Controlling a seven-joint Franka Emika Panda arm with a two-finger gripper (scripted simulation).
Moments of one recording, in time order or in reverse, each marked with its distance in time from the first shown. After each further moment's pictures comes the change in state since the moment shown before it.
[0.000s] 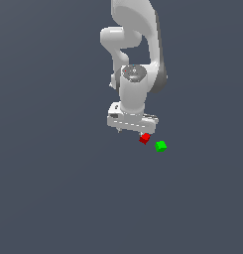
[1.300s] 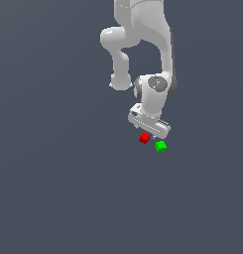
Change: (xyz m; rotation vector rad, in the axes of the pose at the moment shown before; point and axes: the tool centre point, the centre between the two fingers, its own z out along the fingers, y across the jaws) arm -0.065 -0.068 0.063 -0.019 0.000 0.386
